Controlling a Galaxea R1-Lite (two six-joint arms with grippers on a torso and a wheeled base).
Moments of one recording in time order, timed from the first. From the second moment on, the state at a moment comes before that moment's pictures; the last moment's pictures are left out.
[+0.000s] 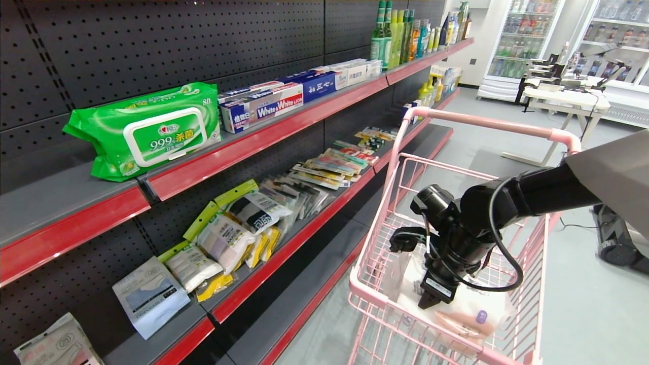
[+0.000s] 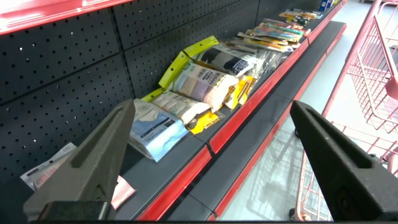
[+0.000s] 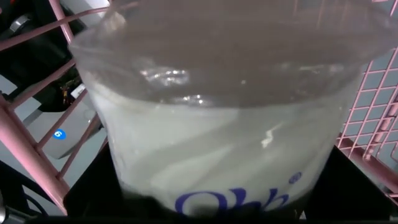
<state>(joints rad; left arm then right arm) 0.00 0.00 0.00 0.00 -0.01 0.00 0.41 2.14 -1.30 0.55 -0.03 -0.53</state>
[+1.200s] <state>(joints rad) 0.00 0.00 0.00 0.00 -0.01 0.00 0.31 2.01 -1.33 0.48 -0.11 -0.45</state>
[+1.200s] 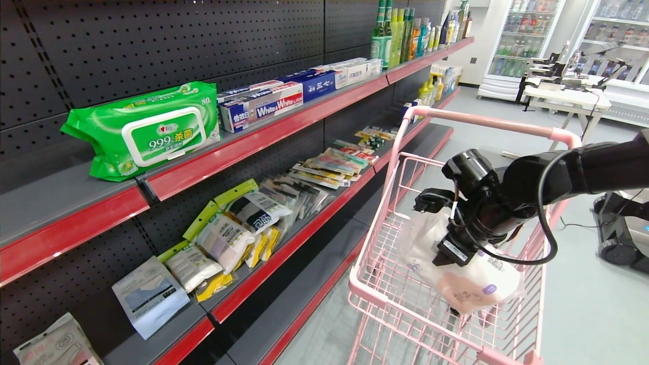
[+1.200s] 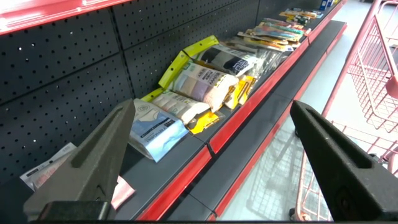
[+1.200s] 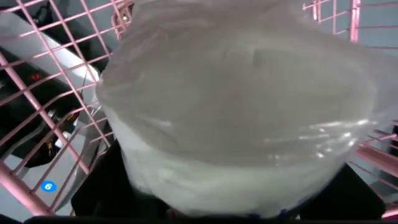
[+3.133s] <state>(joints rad) 0.00 0.00 0.00 0.00 -0.01 0.00 -0.22 0.62 -0.63 0.22 -0.11 -0.24</state>
